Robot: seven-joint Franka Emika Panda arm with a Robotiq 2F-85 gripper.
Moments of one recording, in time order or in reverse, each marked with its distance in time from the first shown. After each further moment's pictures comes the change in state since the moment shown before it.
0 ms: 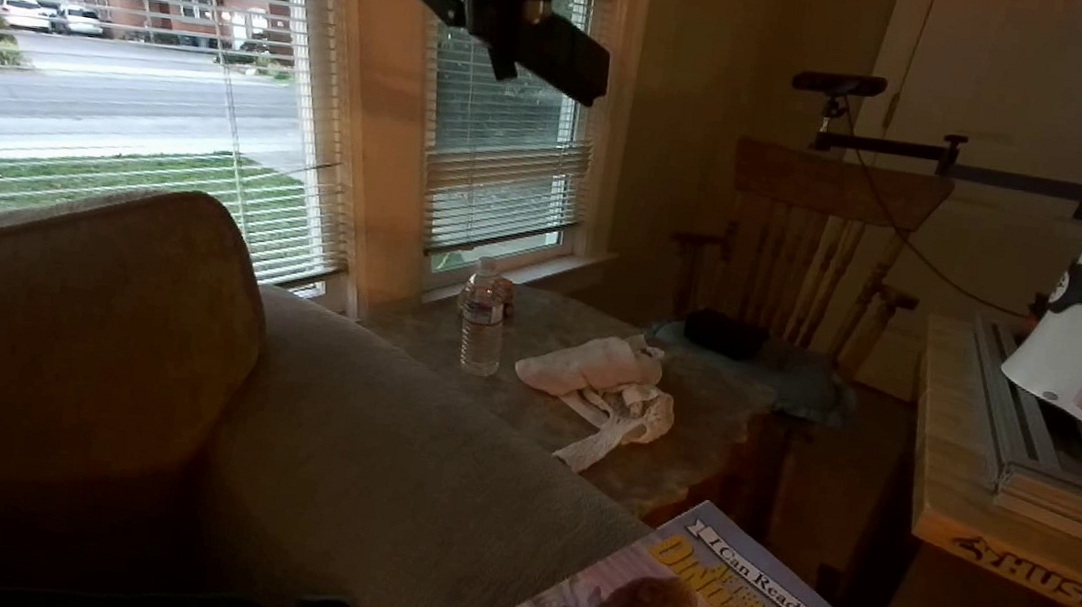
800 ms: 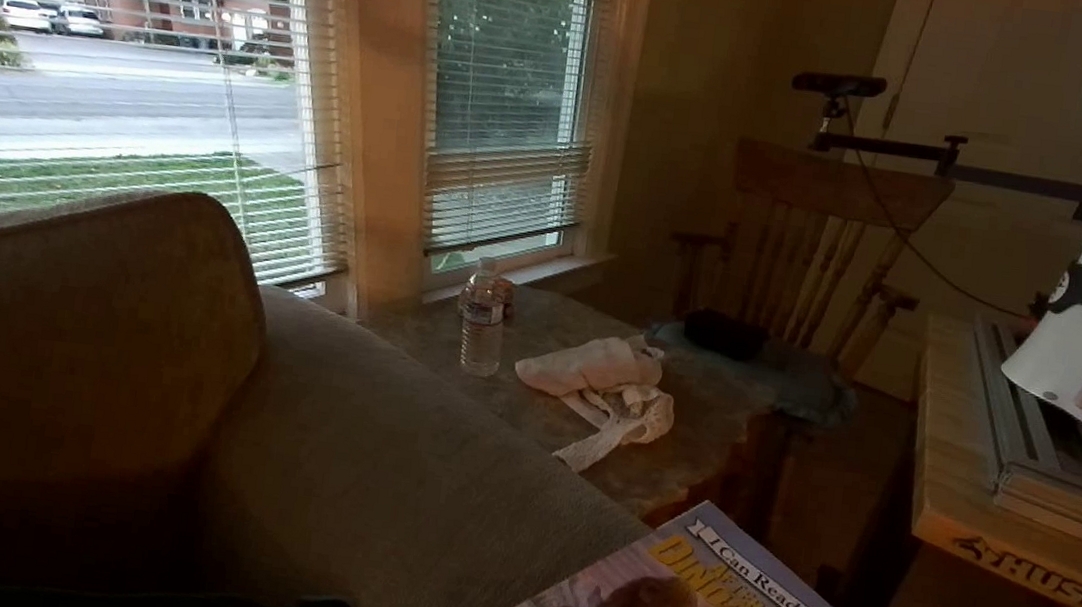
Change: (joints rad) arm 0.106 -0.161 0.009 0.001 -0.005 -0.081 -0.088
